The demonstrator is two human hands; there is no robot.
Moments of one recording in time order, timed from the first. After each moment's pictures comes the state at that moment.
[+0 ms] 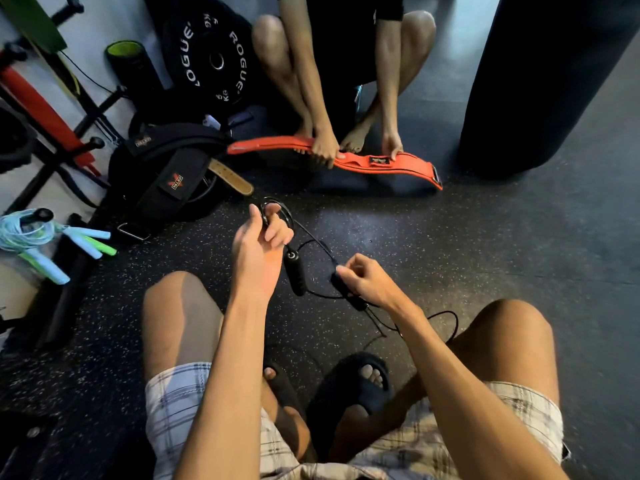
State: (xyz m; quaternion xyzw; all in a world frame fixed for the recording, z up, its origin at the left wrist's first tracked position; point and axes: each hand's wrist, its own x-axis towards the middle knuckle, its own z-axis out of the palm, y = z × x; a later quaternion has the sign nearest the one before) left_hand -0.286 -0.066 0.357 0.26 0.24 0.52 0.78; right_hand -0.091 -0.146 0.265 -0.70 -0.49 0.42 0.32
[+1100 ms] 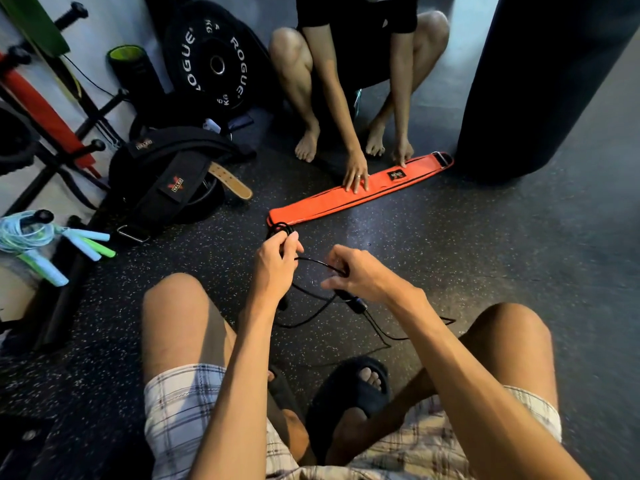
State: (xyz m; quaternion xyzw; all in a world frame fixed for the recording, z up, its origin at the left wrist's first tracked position) left_hand -0.281 -0.073 0.323 0.66 0.55 0.32 0.40; right_hand -0.104 -0.136 0.328 -0.66 -0.65 0.34 0.17
